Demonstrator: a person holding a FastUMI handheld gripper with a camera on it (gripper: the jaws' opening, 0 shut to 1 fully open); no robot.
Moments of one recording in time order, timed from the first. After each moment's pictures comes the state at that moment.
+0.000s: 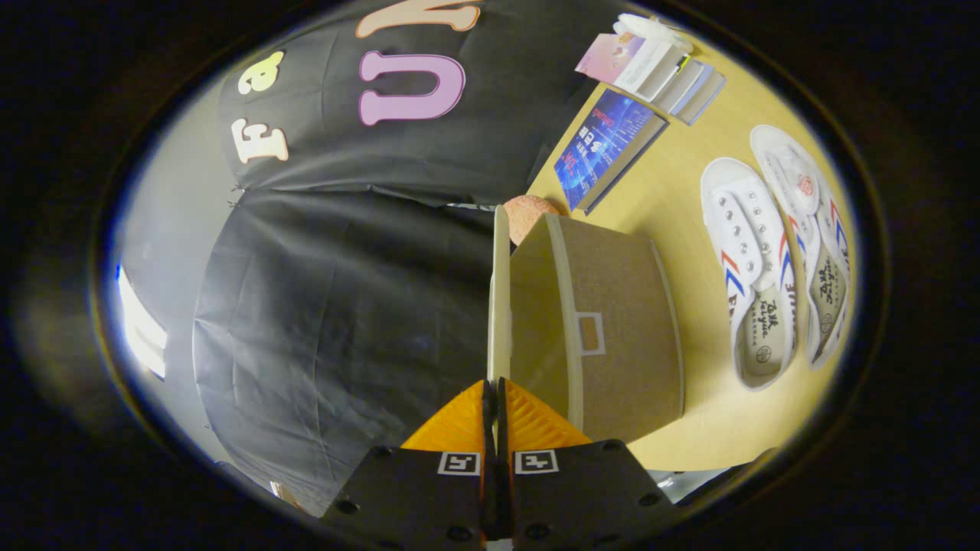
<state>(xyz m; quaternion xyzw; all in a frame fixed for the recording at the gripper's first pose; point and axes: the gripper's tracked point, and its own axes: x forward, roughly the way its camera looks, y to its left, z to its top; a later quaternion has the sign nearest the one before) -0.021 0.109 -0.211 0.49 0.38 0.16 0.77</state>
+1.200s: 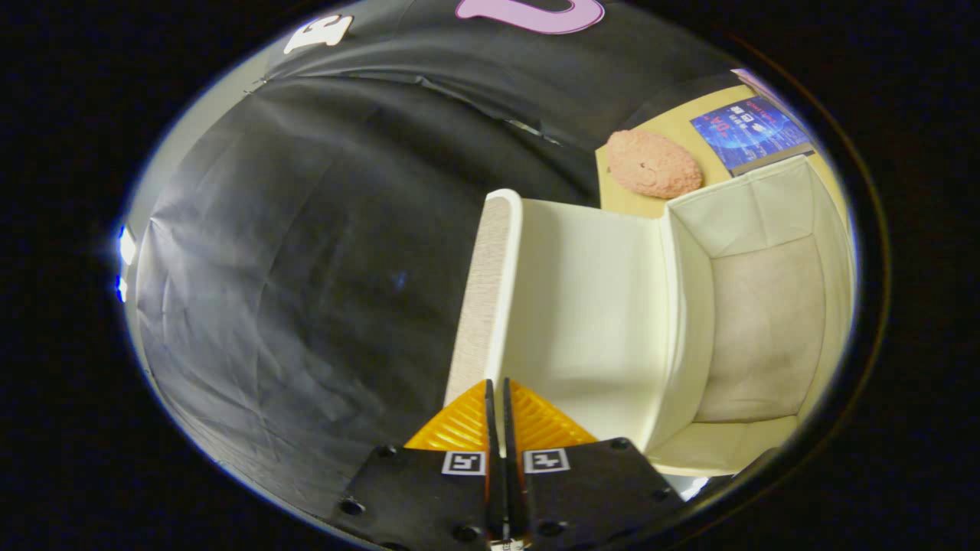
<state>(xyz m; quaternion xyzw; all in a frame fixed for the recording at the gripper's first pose) 0.047 0.360 -0.218 0.34 0.44 0.21 0.80</state>
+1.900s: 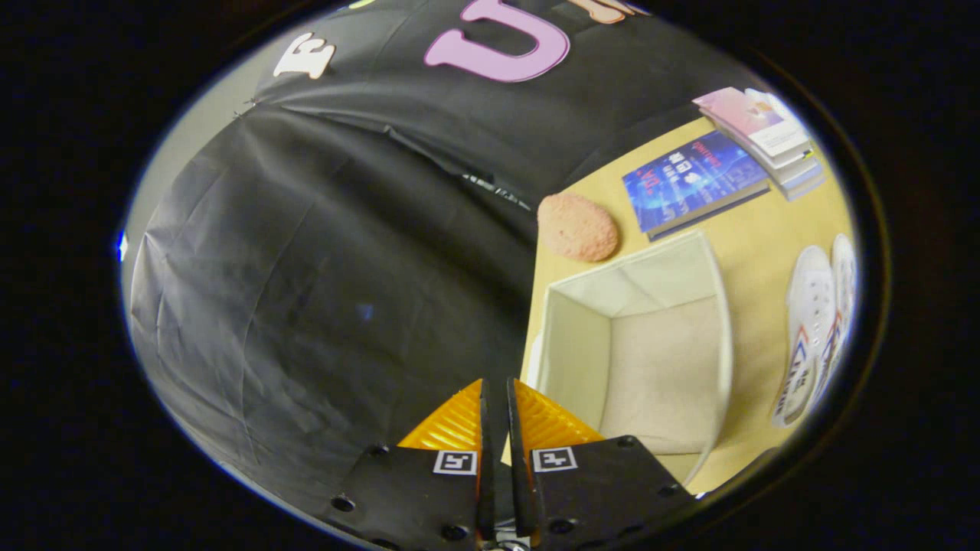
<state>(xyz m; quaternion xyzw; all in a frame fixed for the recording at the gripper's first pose) 0.062 0.204 -0.191 0.34 0.39 0.14 0.84</state>
